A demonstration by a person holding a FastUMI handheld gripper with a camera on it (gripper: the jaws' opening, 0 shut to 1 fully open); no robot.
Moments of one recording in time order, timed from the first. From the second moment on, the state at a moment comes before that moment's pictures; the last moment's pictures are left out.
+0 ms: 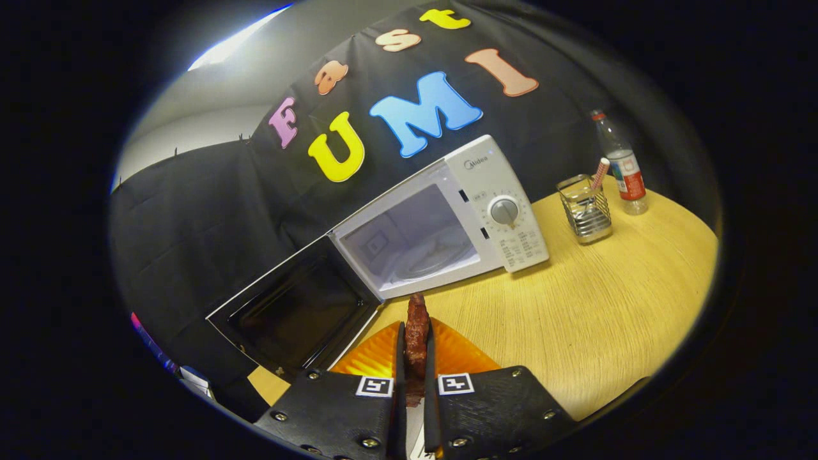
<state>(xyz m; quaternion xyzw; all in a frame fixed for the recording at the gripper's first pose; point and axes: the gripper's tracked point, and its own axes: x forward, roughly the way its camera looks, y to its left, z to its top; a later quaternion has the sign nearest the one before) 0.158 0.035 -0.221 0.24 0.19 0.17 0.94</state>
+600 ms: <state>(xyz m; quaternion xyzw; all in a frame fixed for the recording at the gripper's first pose) 0.272 0.100 -0.184 0.11 0.13 0.13 0.98</state>
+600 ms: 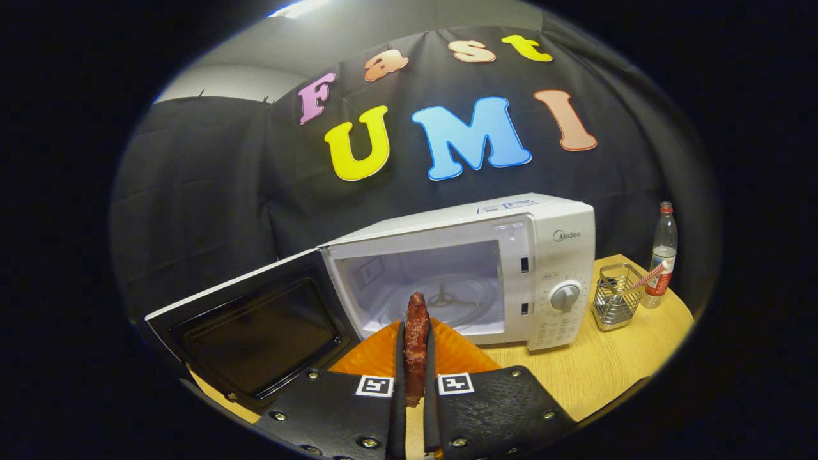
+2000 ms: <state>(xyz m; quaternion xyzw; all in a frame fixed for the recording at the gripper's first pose) 0.466 0.157 -0.222 0.08 0.06 0.04 0.99</state>
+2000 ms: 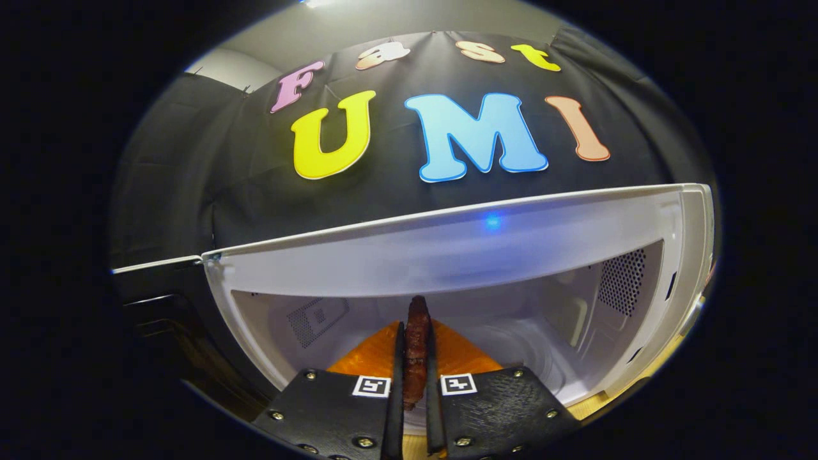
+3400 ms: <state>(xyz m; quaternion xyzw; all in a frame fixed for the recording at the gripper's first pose) 0.490 0.137 -0.292 0.27 0.12 -0.05 0.95</state>
